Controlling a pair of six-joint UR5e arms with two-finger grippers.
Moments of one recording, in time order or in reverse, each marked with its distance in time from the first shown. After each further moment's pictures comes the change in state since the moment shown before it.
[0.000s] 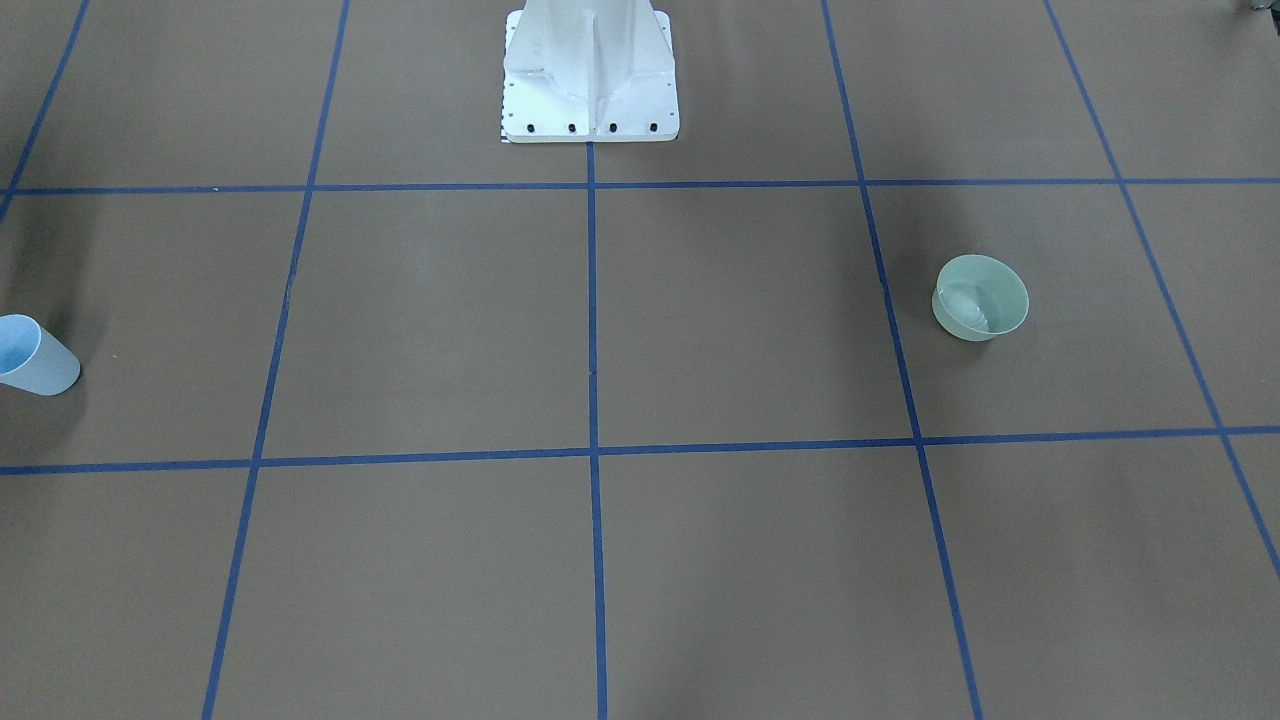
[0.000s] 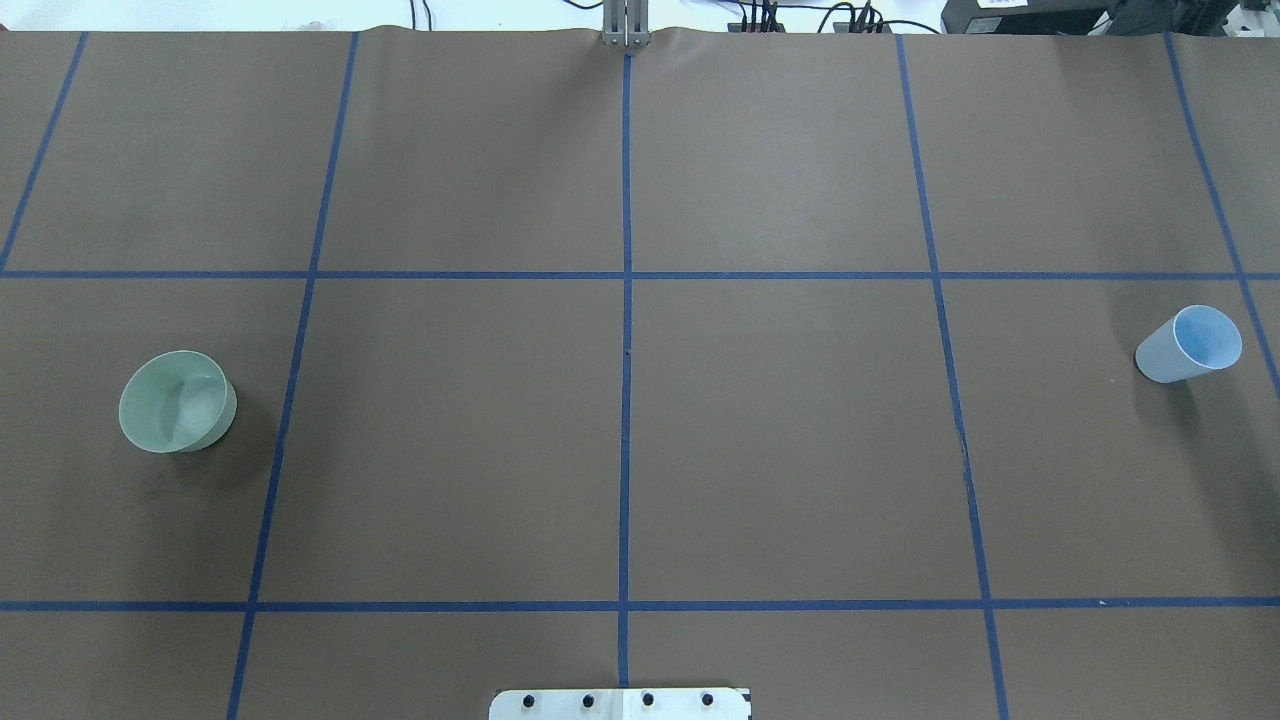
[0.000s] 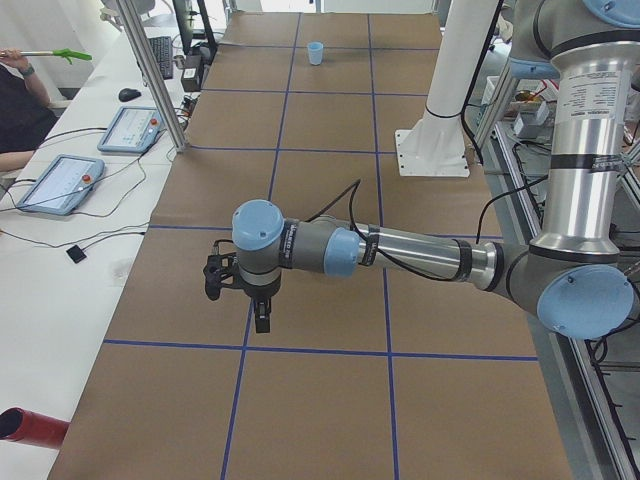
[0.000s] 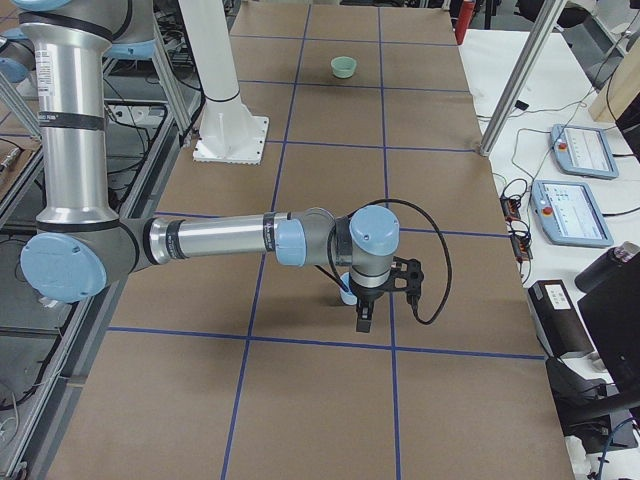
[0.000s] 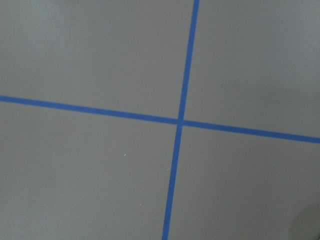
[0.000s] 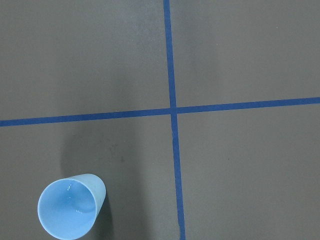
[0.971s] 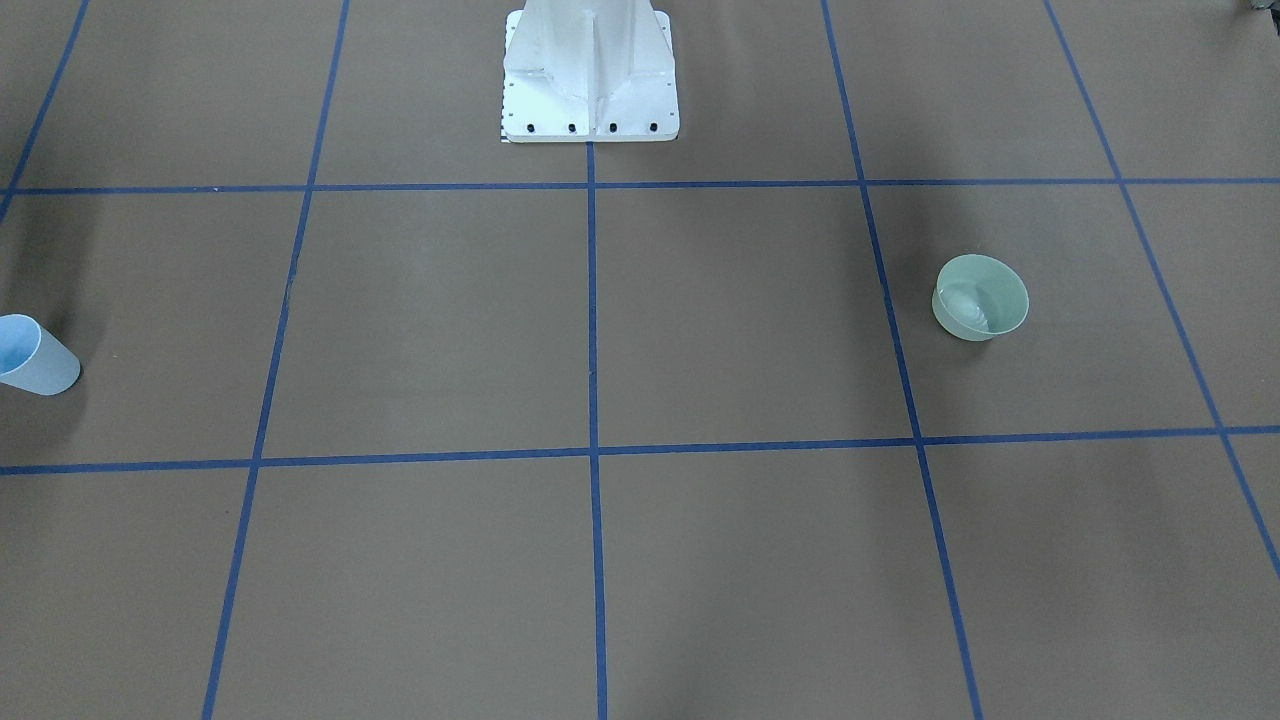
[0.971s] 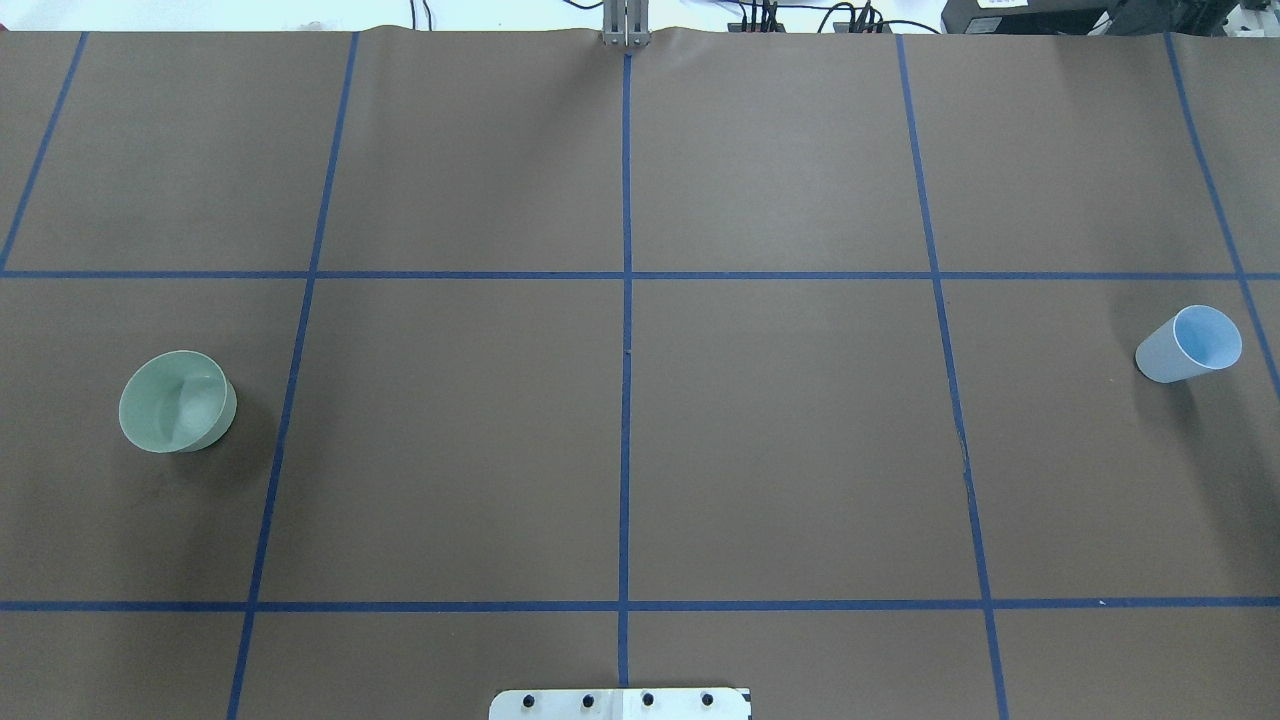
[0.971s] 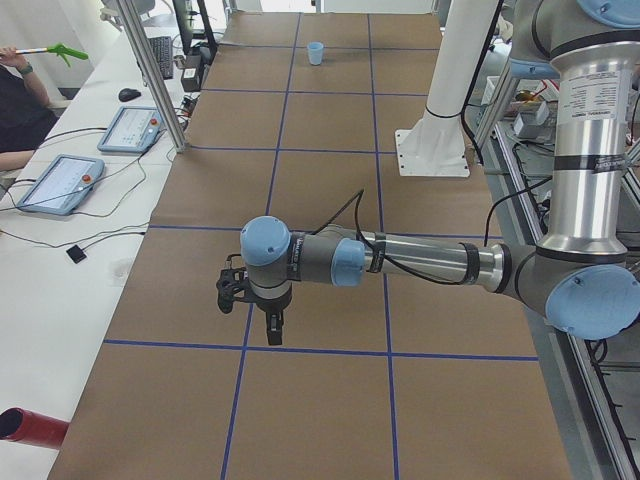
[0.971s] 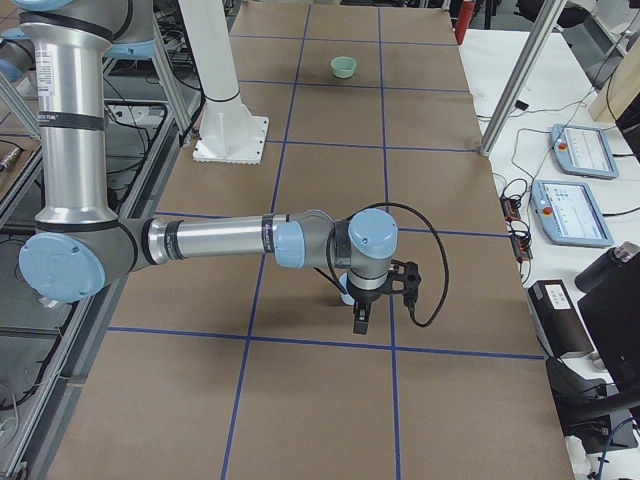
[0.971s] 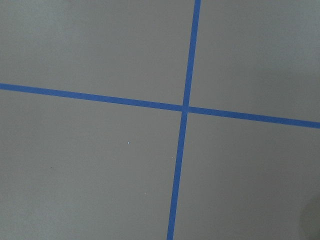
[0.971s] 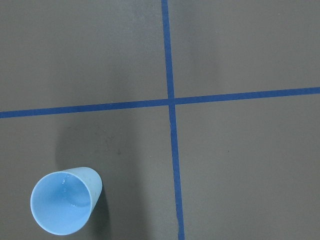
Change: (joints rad) left arm 0.001 0.047 0.014 0.027 0.042 0.101; right arm -0.007 -0.006 -0.004 -0.001 0.000 0.000
